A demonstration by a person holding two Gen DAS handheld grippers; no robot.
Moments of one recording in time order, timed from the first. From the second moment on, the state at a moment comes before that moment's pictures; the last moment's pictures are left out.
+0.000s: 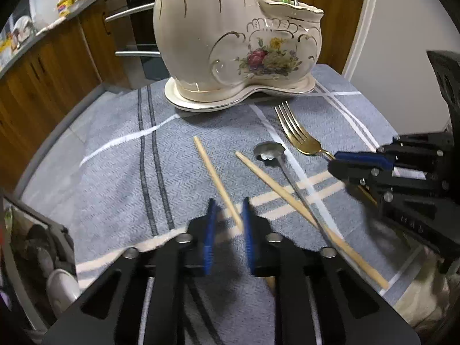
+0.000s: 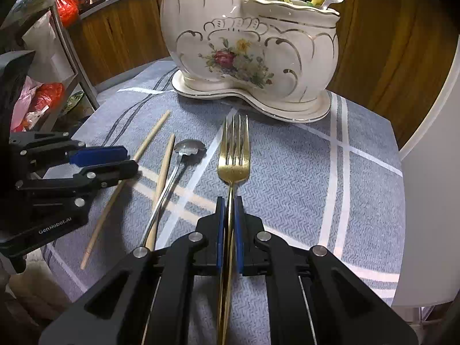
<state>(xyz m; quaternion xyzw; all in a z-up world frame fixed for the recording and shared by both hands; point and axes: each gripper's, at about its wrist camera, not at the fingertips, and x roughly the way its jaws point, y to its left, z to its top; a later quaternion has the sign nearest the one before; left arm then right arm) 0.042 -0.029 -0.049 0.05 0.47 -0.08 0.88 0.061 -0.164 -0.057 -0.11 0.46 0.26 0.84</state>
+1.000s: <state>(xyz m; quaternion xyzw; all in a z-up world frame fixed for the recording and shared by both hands) 0.017 -0.008 -0.033 0.08 0.42 -0.14 0.89 0.044 -0.175 -0.045 -0.07 0.41 0.28 0.87</state>
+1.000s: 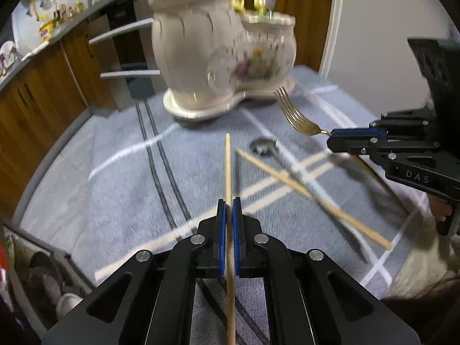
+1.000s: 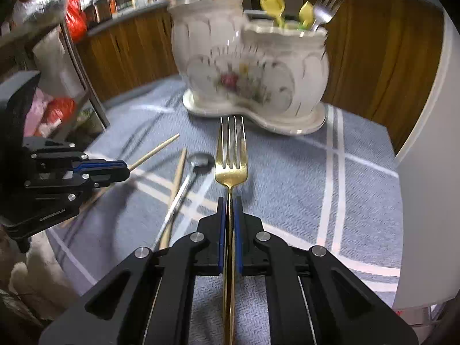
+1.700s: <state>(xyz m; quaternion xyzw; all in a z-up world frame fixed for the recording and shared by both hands) 0.018 0.010 0.061 0.01 0.24 -0.17 0.95 0.030 -0.195 0.052 0.00 0.19 0.26 0.95</state>
